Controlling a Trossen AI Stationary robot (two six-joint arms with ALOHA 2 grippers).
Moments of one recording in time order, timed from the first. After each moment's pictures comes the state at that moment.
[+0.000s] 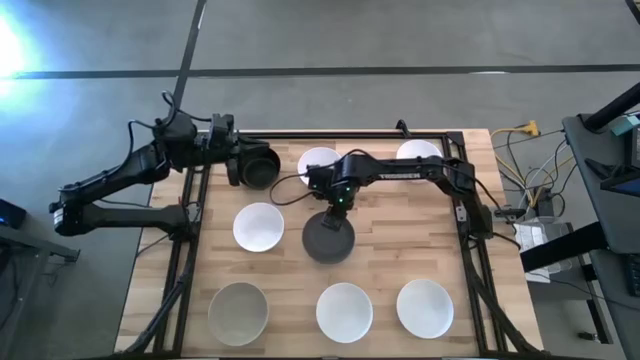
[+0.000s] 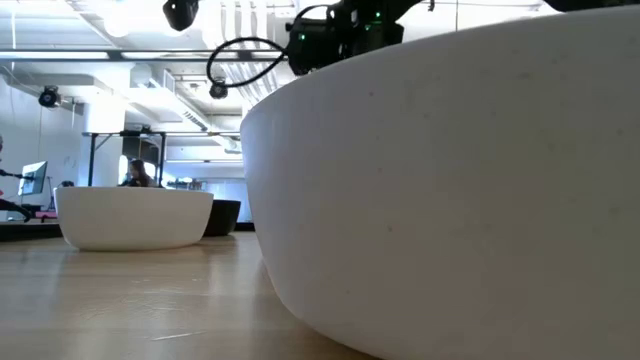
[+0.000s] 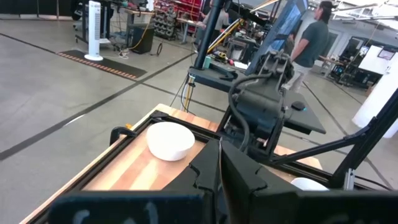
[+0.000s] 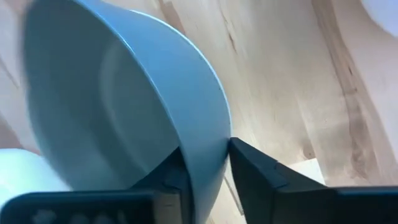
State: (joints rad) left arm 0.40 0.83 1.01 -0.24 0.18 -0.23; right arm -0.13 2.08 1.79 -1.12 -0.21 0.29
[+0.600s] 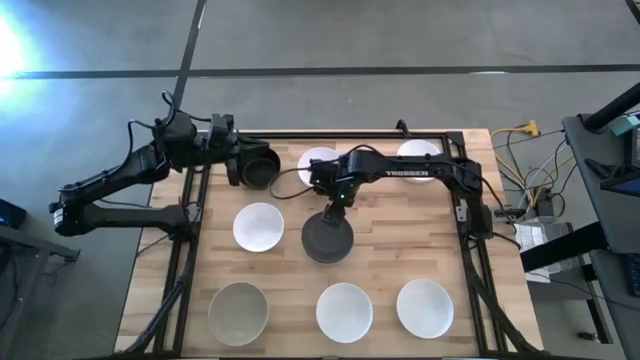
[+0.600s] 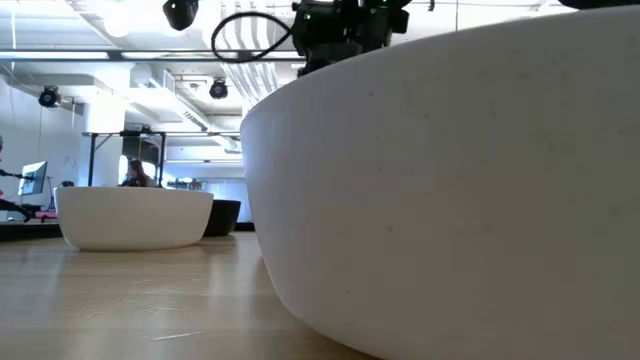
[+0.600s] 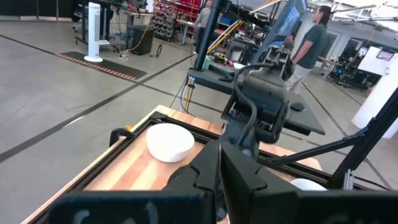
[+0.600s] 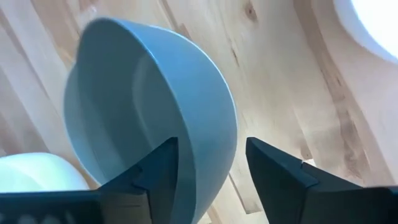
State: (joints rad) left arm 0.40 0.83 1.01 -0.23 0.18 -0.23; right arm -0.14 2.03 1.79 -1.11 -0.21 0.31
